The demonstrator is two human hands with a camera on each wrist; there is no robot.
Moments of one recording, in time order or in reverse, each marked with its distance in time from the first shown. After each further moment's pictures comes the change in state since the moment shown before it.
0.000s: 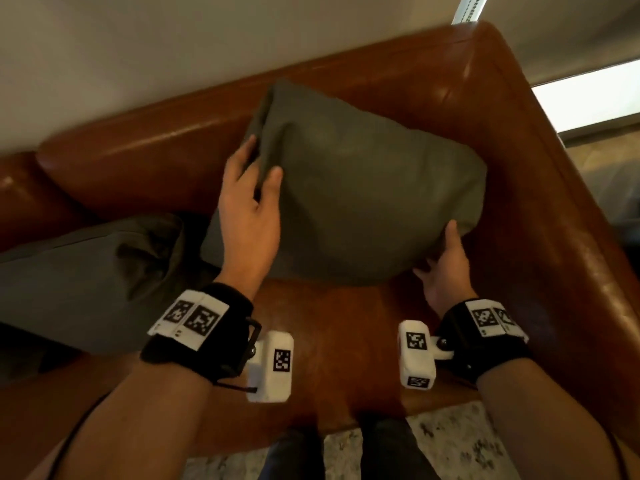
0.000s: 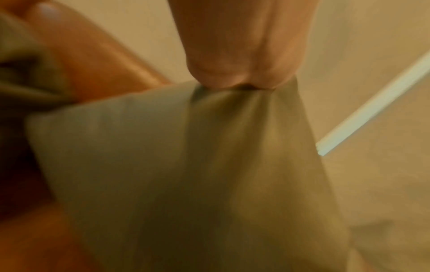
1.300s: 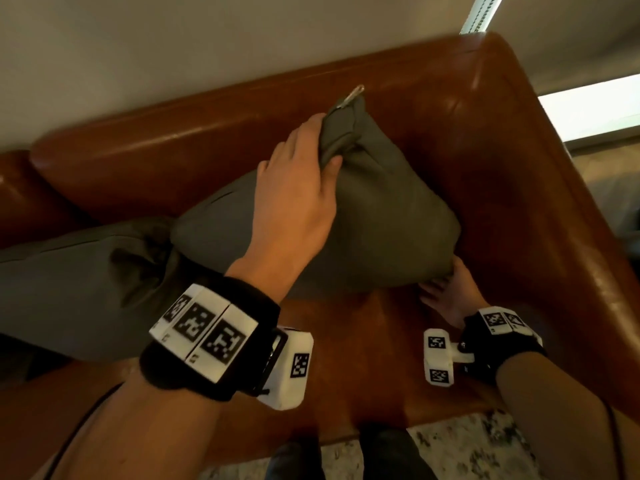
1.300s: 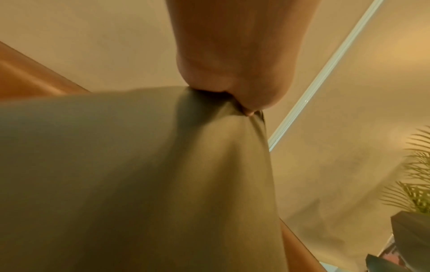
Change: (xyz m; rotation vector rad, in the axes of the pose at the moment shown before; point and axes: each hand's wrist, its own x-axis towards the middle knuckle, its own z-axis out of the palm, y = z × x) left_hand 0.020 0.049 0.014 0.282 -0.200 0.167; right_hand 0.047 0.016 -0.037 -0.170 -0.046 0.205
